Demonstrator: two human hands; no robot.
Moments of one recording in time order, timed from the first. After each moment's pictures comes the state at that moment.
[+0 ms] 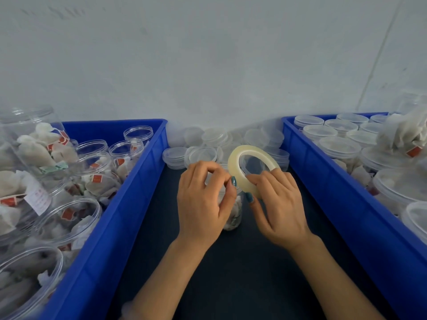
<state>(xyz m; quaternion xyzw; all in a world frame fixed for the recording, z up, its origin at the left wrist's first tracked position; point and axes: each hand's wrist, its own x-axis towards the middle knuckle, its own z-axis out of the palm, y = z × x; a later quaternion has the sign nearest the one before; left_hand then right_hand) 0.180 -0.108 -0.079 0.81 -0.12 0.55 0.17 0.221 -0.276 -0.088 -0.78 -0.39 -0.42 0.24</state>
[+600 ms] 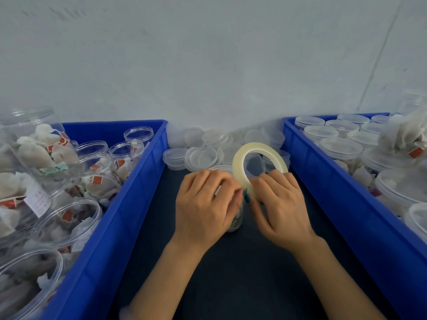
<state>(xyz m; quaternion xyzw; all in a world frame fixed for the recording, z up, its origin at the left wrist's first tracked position) 0.174 -0.103 -0.074 0.81 -0.17 0.56 0.04 0.221 -0.277 -0.085 -0.79 -0.39 -0.43 0.20</state>
